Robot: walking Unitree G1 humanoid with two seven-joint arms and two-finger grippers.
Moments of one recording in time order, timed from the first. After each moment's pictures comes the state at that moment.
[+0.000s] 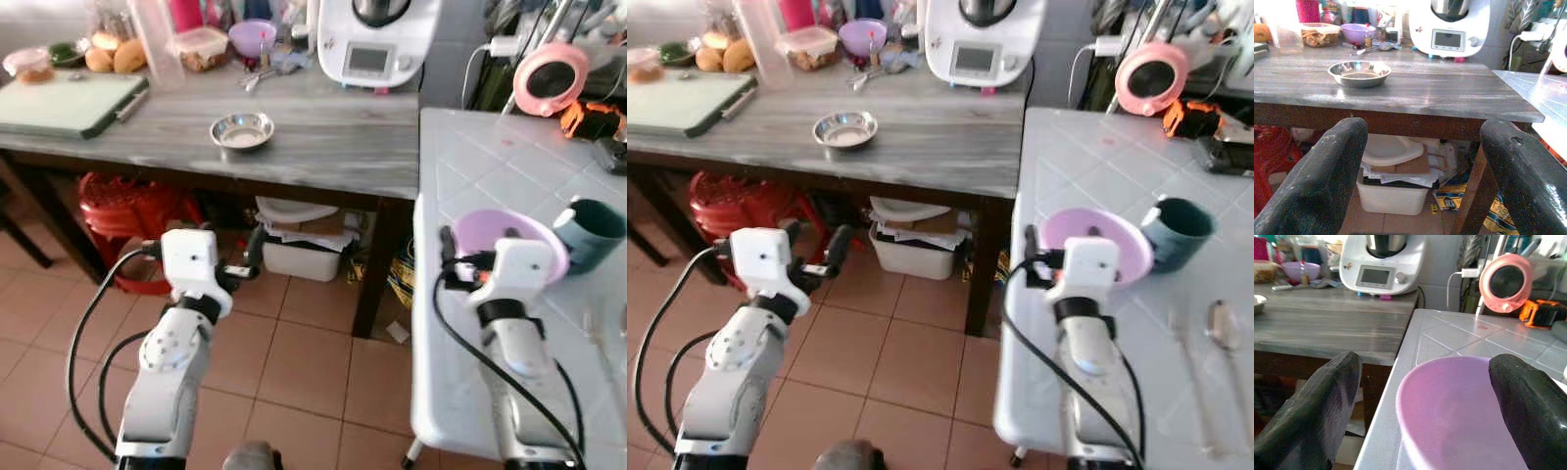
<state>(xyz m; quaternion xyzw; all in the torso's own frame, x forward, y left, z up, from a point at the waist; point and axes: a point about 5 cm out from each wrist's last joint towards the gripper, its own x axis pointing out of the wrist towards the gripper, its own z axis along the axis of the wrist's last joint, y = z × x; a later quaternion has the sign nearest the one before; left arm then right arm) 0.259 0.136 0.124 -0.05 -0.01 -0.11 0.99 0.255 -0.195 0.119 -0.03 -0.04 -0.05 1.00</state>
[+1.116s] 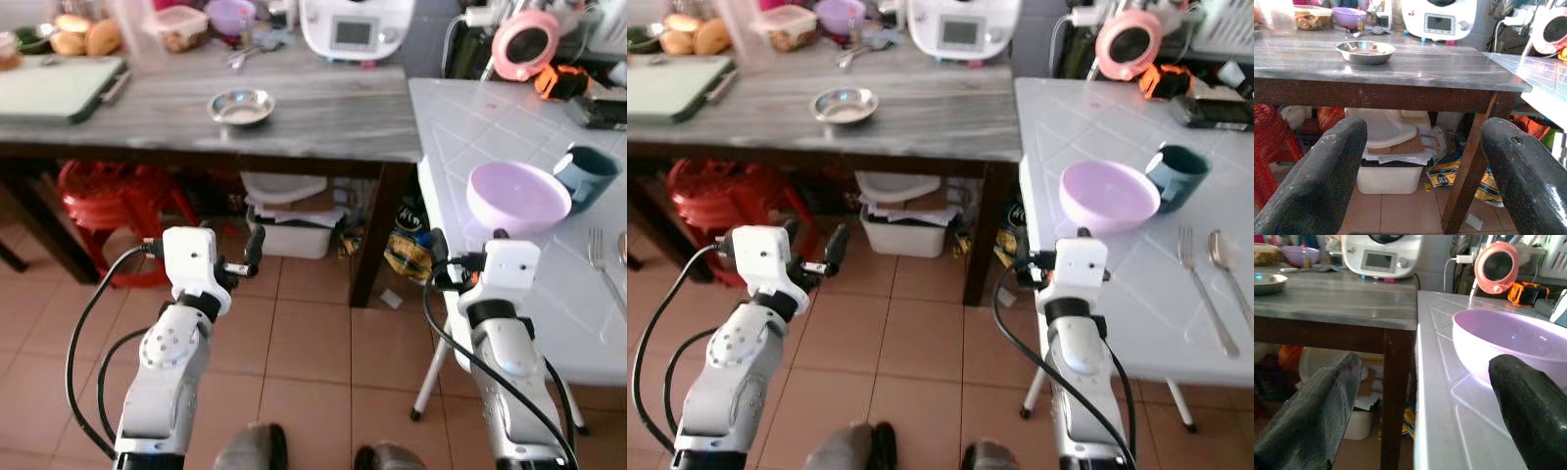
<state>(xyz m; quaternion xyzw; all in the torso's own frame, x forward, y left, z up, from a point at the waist) 0.261 0.138 0.122 -0.04 -0.01 -0.10 0.99 0.257 -0.187 0.114 -0.03 -0.03 -0.04 1.00</state>
